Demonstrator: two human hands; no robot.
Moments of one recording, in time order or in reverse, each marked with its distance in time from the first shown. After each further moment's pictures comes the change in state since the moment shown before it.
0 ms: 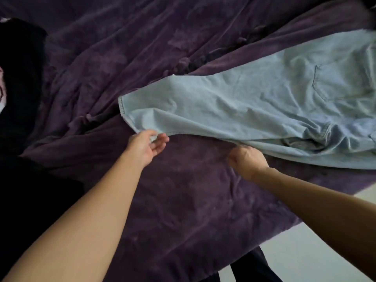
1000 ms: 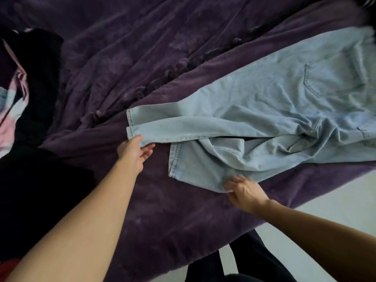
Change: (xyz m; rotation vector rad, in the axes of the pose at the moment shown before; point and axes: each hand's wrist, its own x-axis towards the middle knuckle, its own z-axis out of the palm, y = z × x) left_hand -0.051 -0.025 -0.026 -0.067 0.255 0.127; right_hand -0.099 0.018 0.066 -0.001 0.093 -0.338
